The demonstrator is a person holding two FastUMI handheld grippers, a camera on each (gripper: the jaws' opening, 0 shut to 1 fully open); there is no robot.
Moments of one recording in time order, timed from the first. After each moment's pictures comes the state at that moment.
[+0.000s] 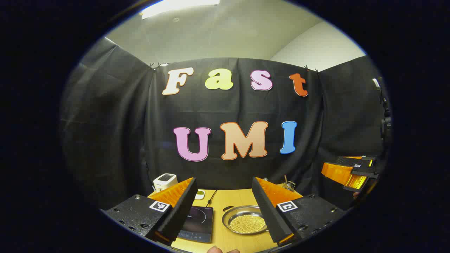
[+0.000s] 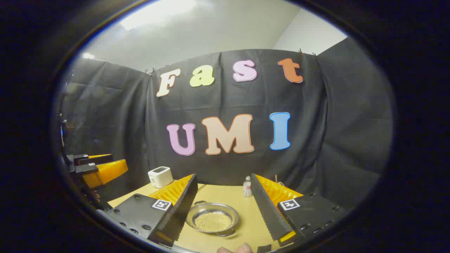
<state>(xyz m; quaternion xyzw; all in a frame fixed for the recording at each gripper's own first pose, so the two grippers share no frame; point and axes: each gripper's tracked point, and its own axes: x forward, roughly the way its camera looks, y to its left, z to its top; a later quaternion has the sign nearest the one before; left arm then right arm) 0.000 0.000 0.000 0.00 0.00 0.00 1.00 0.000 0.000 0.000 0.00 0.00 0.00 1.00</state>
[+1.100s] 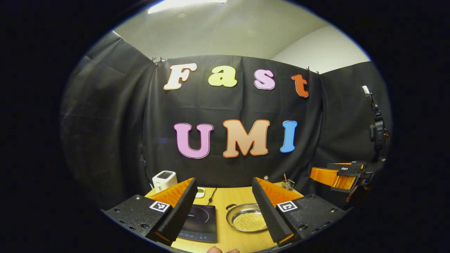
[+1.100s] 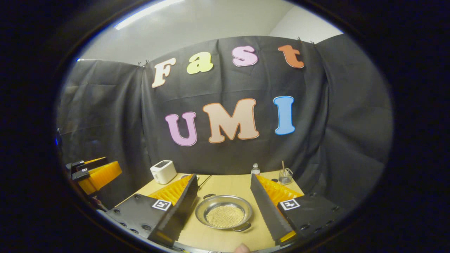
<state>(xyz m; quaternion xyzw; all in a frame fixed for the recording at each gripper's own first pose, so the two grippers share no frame) 0.002 0.054 -0.012 -0.02 0.01 -0.02 1.00 0.025 0.057 -0.030 0.02 0.07 -0.02 1.00</state>
